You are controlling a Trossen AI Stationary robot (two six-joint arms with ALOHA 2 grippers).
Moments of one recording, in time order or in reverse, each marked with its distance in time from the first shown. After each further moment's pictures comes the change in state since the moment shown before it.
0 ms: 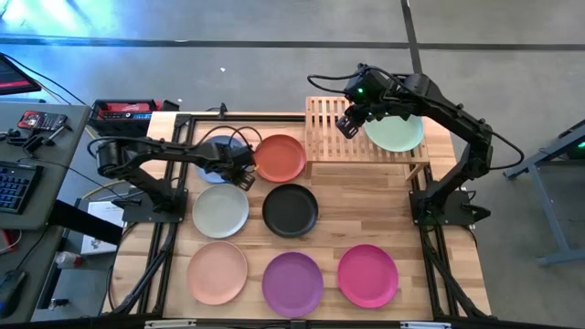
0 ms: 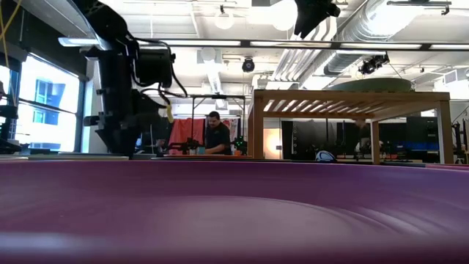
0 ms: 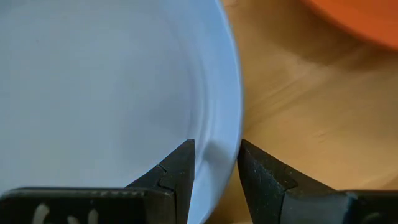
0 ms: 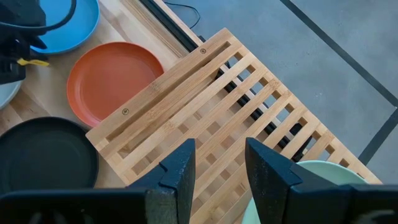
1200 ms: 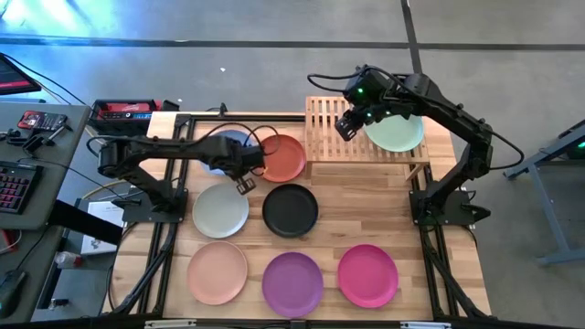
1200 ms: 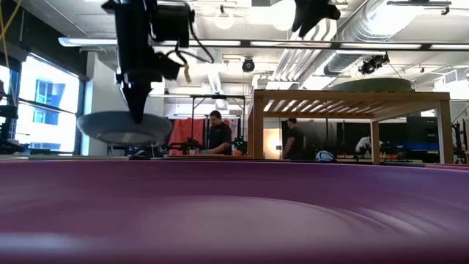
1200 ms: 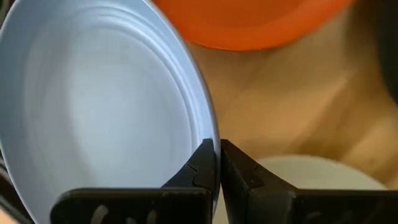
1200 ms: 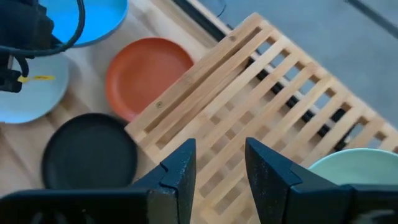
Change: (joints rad) left arm -0.151 0.014 0.356 -0.408 -0.110 0.310; right arm 0.000 0.000 0.000 -0.005 -0.132 0.093
